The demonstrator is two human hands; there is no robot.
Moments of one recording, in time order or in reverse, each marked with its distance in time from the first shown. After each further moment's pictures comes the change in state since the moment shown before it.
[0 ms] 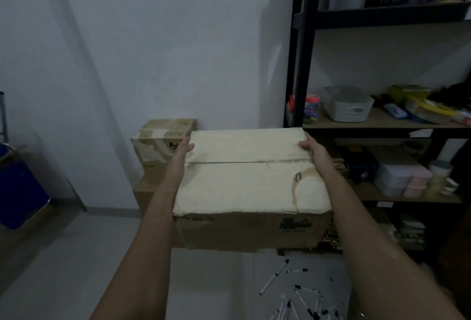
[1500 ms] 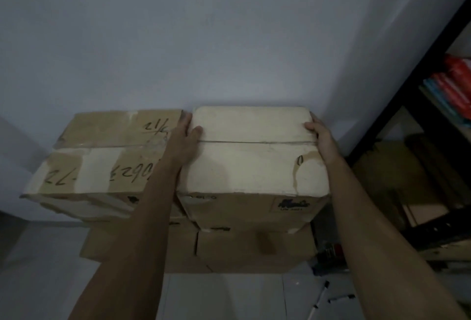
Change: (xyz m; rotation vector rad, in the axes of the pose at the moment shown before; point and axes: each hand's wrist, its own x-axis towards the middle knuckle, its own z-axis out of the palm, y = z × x) left_hand 0.625 -0.226 -0.066 0.574 -0.041 -0.037; right_hand 0.606 0.221 0.077 -0.132 0.161 0.095
